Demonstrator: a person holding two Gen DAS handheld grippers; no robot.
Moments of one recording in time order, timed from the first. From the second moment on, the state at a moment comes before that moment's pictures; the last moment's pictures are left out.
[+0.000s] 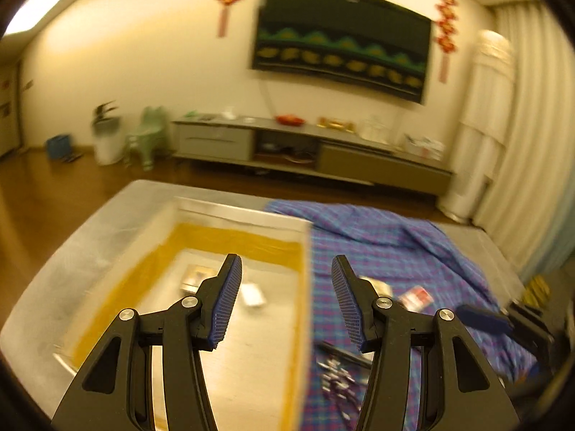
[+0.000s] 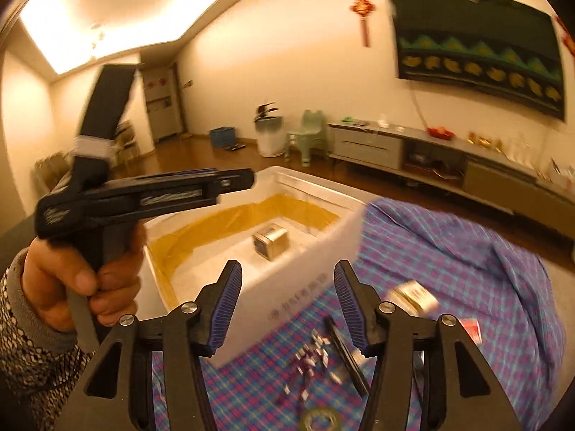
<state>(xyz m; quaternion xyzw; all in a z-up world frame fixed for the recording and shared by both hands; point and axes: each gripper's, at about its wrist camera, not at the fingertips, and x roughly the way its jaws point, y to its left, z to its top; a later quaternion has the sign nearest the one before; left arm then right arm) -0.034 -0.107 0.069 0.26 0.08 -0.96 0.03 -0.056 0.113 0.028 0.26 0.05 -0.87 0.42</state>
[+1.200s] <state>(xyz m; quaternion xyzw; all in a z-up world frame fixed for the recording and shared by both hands) -0.064 -0.031 -0.093 0.48 0.04 -0.88 -0.01 -0.110 0.139 -0.096 0.48 0.12 -0.80 0.33</state>
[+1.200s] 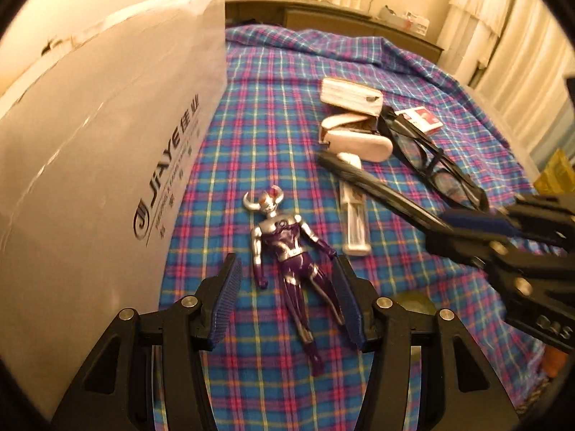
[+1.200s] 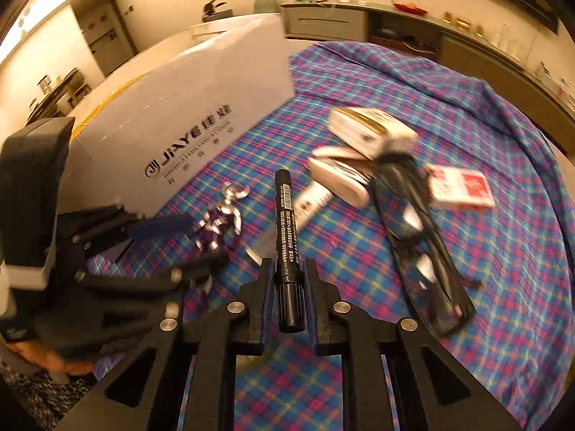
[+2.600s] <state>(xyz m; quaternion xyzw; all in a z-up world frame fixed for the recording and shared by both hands) -0.069 -0.036 -0.046 0.39 0.07 -0.92 -0.02 -0.113 0.152 -0.078 0.48 0.08 -0.82 0.32</state>
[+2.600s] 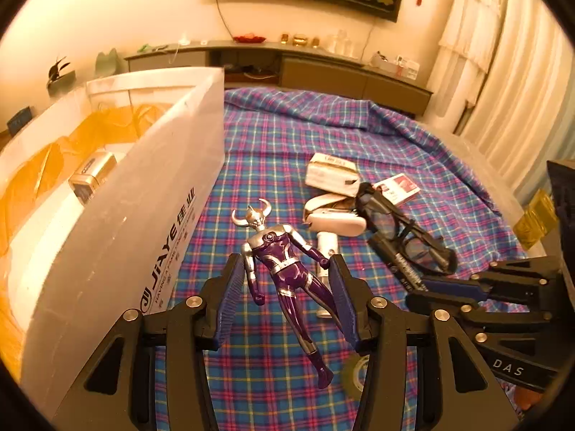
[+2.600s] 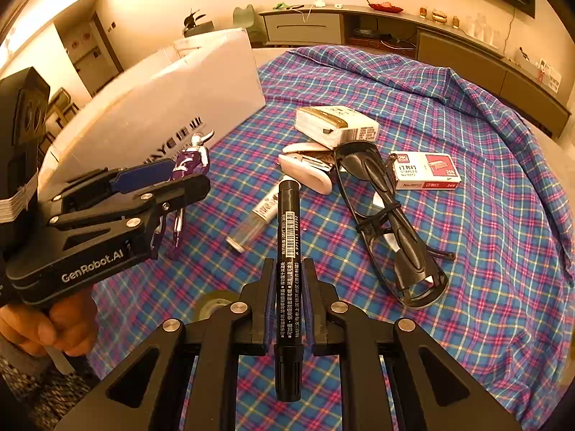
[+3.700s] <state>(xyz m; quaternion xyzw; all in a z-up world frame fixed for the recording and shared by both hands) -0.034 -0.075 0.028 0.32 0.11 -0.94 -0.04 -0.075 0.127 -0.029 0.44 0.03 -0.84 0.32</state>
